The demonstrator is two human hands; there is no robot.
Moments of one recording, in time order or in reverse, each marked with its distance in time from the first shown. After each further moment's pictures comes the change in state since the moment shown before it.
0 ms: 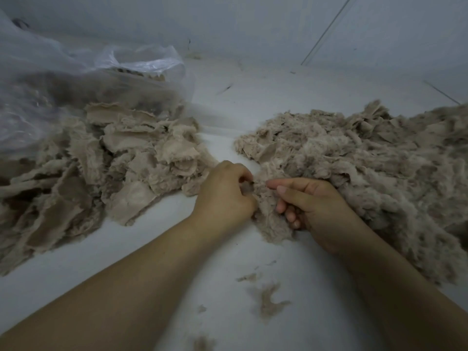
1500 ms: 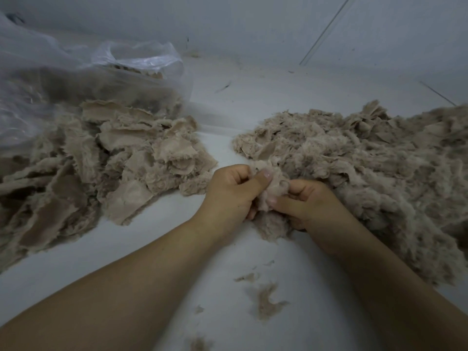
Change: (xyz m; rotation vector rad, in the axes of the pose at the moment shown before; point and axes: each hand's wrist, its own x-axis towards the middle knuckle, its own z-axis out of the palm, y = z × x) left_hand -0.006 0.014 0.011 -0.916 -0.074 -0.176; right_hand -0.012 -0.011 0.008 0.067 -0.177 -0.106
